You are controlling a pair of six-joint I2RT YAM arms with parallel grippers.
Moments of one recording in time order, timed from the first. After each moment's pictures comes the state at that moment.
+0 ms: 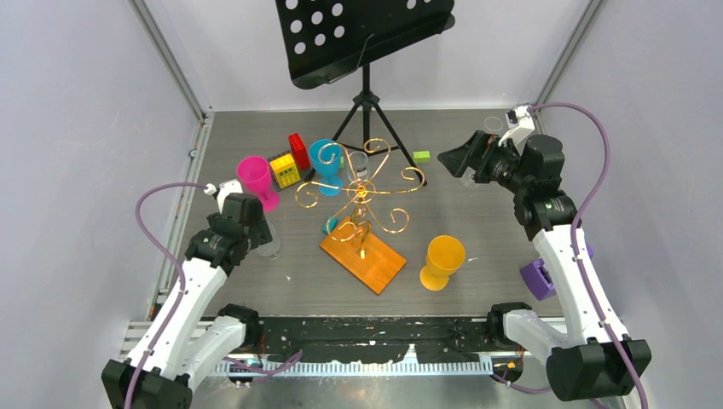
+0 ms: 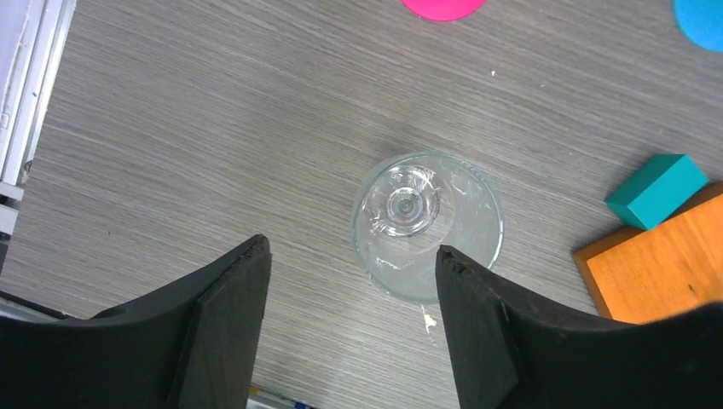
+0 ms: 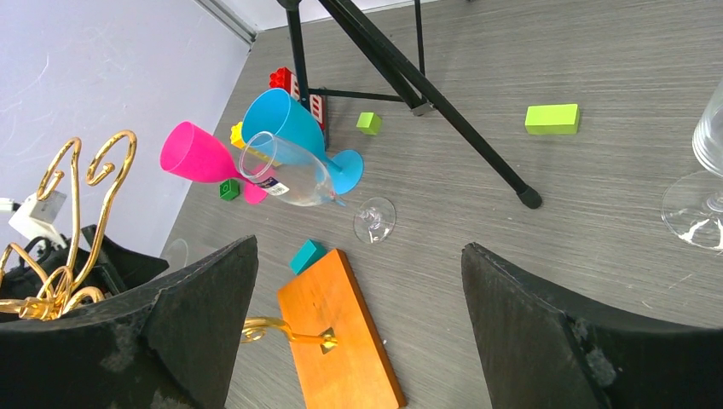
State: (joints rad) left arm -0.27 0.82 0.77 -0.83 -0.43 -0.49; right arm 0.07 1.01 1.02 -0.25 -0.47 0.46
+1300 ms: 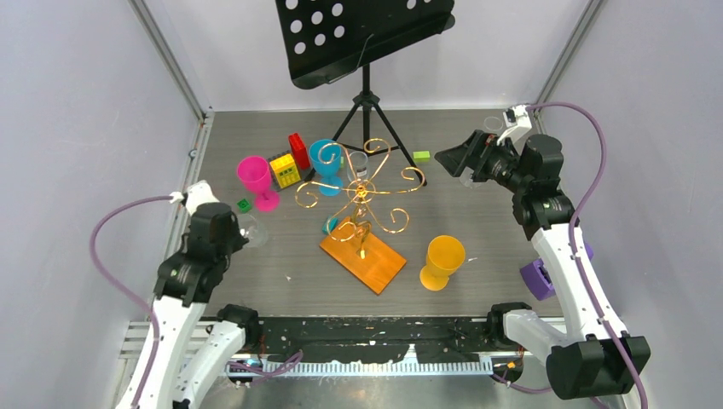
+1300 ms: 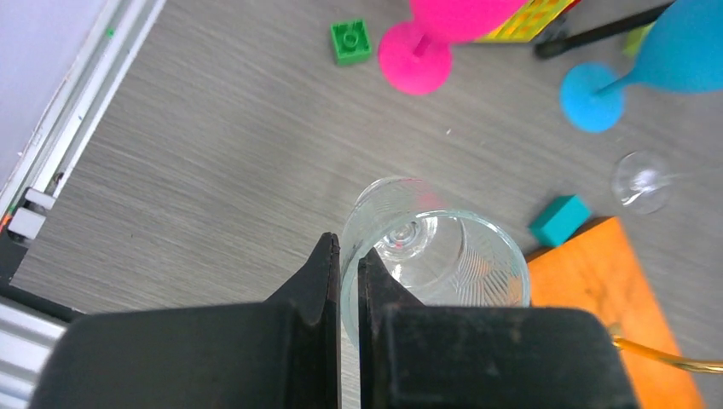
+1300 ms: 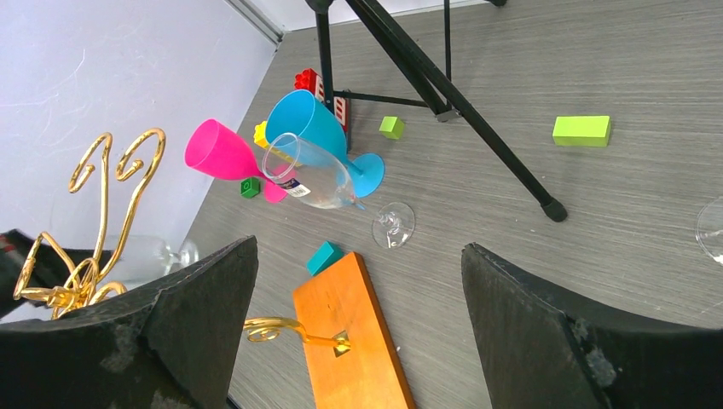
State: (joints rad) left arm -0.24 0.66 0.87 -0.93 -0.44 -0.52; right arm 0.07 1.01 1.00 -0.20 -0.52 0.48
